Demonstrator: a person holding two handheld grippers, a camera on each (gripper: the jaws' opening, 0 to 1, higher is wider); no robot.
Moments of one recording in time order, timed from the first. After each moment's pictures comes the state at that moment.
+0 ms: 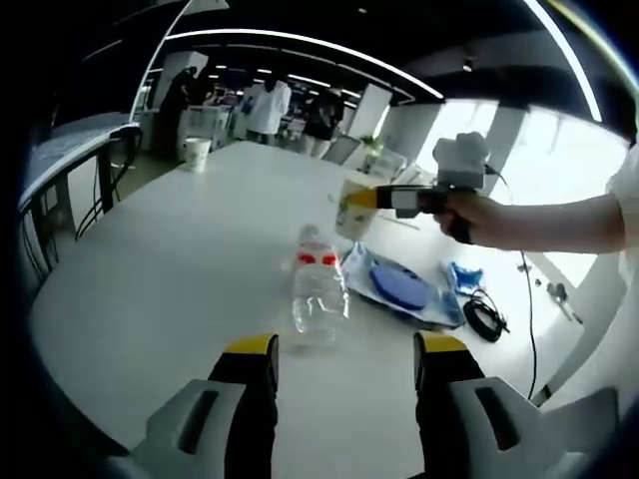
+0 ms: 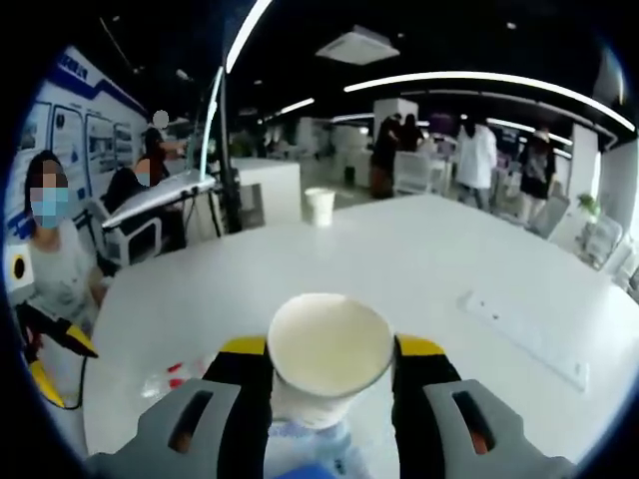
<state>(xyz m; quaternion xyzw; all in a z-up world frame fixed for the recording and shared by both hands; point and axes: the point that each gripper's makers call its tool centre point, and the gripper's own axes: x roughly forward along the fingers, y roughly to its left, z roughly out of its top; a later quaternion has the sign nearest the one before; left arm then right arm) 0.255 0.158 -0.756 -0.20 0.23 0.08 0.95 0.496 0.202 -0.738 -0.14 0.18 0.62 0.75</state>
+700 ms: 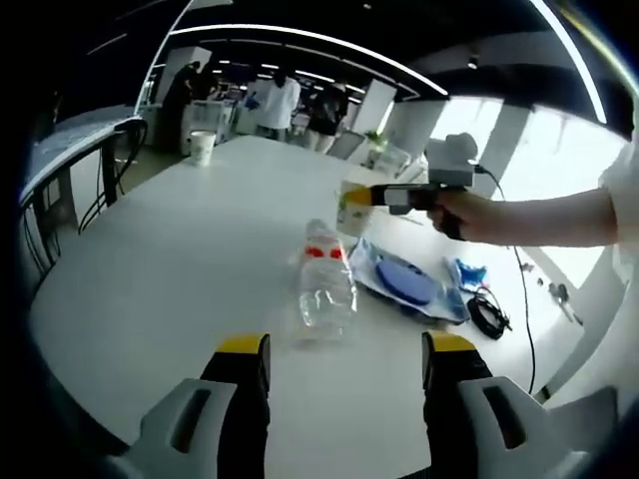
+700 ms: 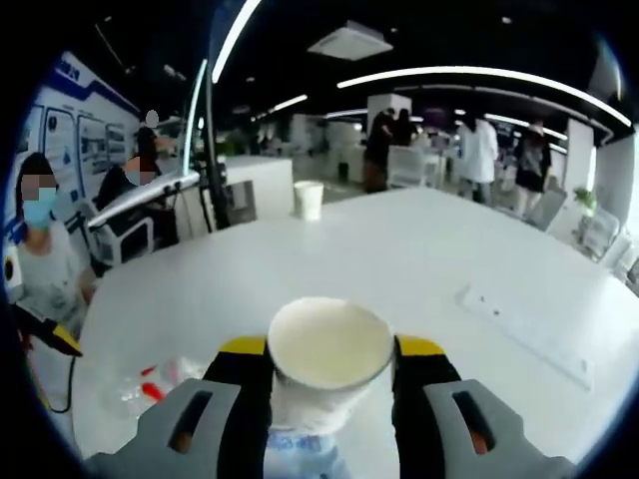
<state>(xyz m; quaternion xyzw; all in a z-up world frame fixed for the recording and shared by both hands) 0.250 0.162 -0.762 -0.21 0.24 0.08 0.94 0.512 0.215 -0.756 -0.14 0.19 0.61 0.76</state>
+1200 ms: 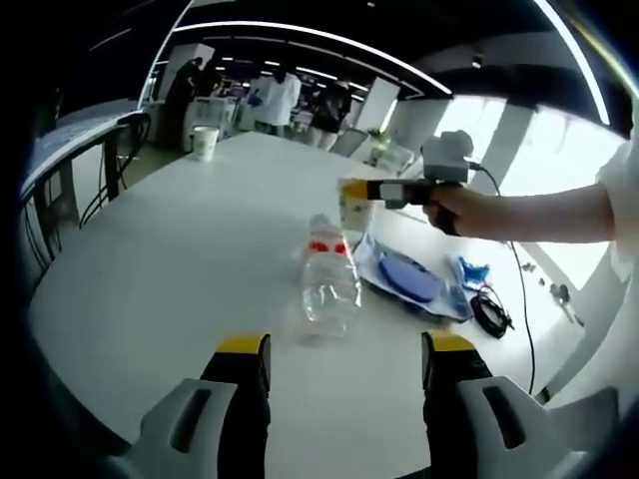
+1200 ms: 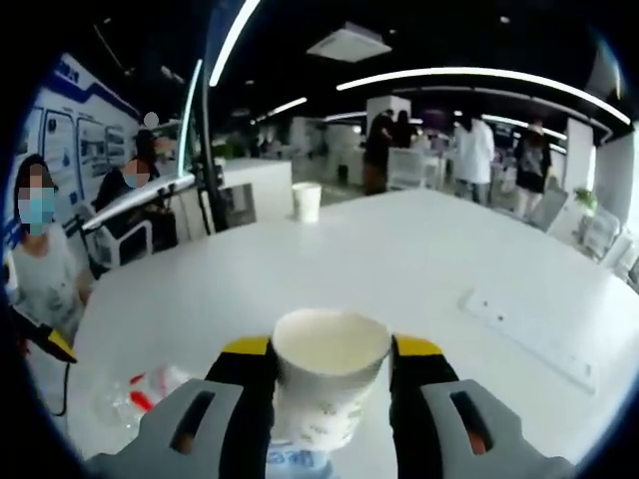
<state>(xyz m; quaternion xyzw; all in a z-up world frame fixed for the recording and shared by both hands) 0.249 0.163 -0.768 -0.22 0.25 0.09 0.94 0.517 0.226 -0.758 -0.14 0.18 0.61 0.76</state>
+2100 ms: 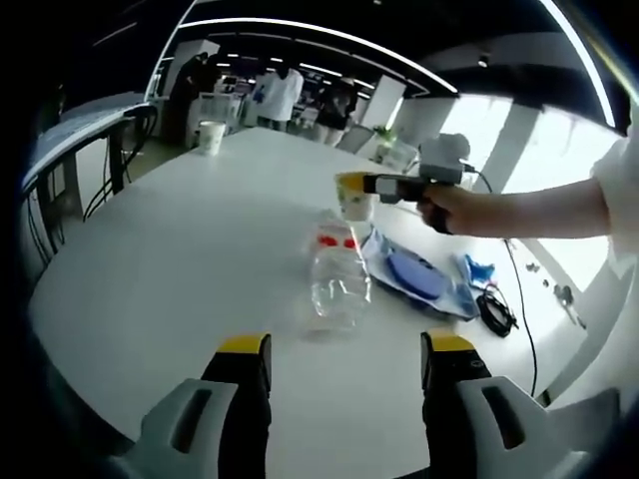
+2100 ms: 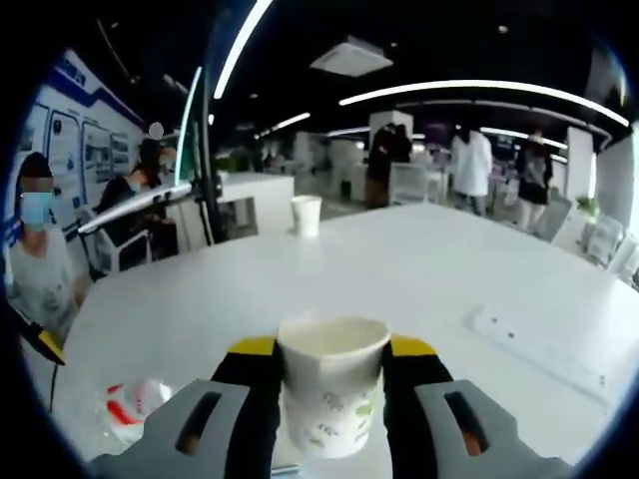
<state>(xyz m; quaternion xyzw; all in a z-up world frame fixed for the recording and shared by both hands) 0.249 0.167 -0.777 -0.22 0.25 0.10 0.94 0.525 0.244 -0.758 -0.11 0.14 0.62 0.76</state>
